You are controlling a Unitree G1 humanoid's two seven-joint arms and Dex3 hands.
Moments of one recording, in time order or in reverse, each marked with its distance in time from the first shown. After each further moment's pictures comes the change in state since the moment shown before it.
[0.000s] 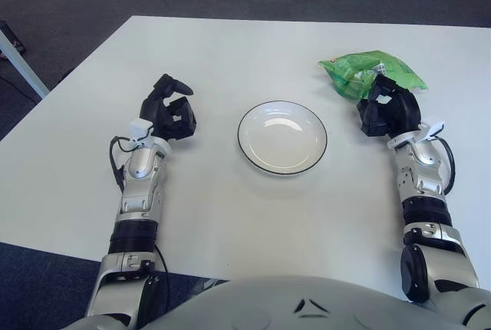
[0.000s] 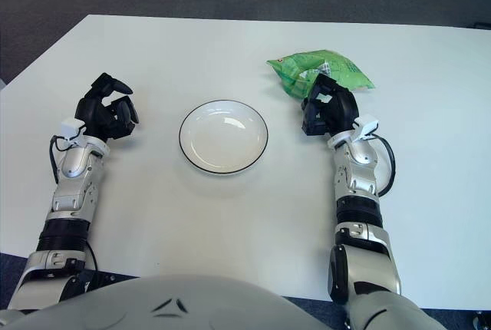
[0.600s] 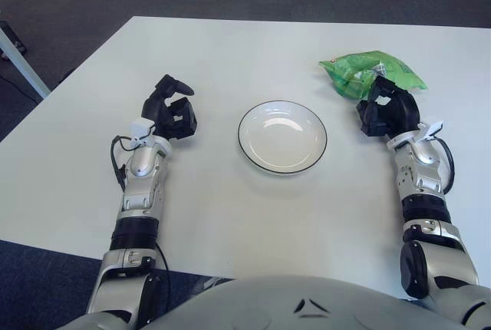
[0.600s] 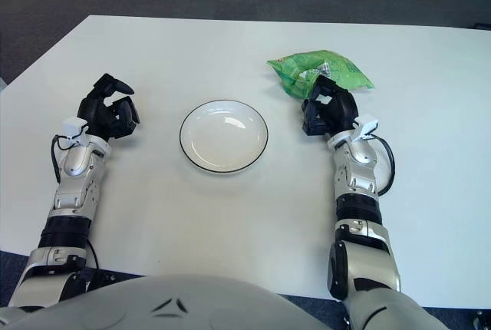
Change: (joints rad) left arm -0.026 -0.001 -0.003 0.056 0.006 -0.022 0.000; right arm -0.027 -0.006 -0.012 0.069 0.001 -0.001 0.022
